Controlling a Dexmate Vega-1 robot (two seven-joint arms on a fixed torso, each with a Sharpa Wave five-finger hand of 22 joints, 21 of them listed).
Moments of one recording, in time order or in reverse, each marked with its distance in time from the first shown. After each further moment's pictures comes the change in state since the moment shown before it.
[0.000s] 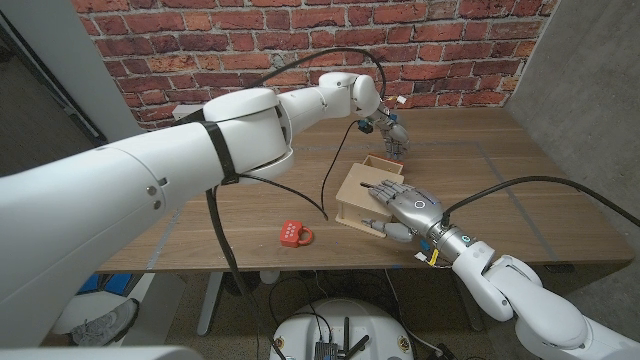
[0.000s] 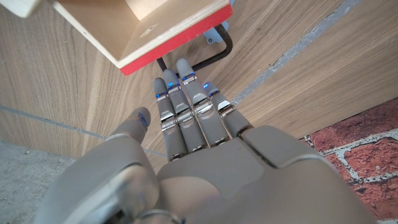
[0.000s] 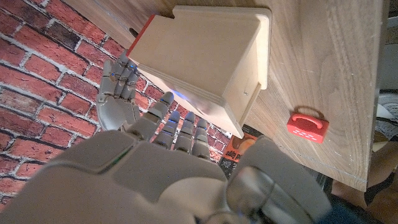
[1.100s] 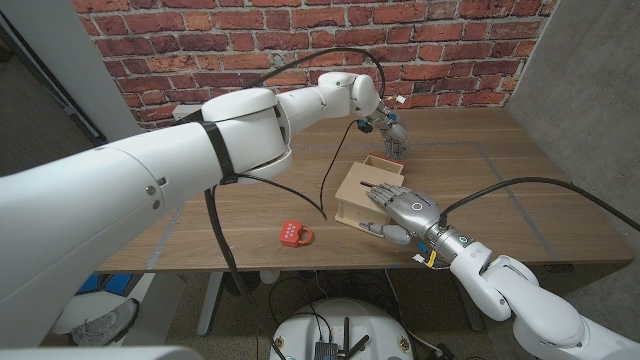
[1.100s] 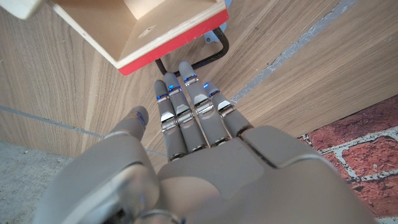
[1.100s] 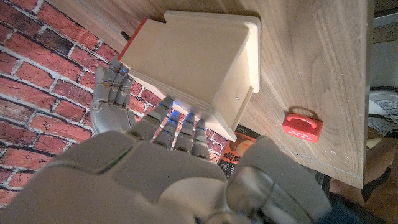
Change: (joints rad) left arm 0.002 0.011 0.002 -0.019 0.002 0.009 0.008; left_hand 0.041 -0.012 -0.055 0.000 0.000 -0.044 -0.014 -0.004 0.000 -0.058 0.003 -0.008 0.000 -0.048 0.019 -0.005 -0.005 -0.003 -0.003 0.000 0.000; right arm 0.012 0.011 -0.008 0.010 0.024 0.004 0.011; right_hand 0.000 0.000 0.000 0.000 0.000 0.000 0.000 0.000 0.000 0.000 0.000 0.000 0.000 0.000 0.000 0.000 0.000 0.000 0.000 0.000 0.000
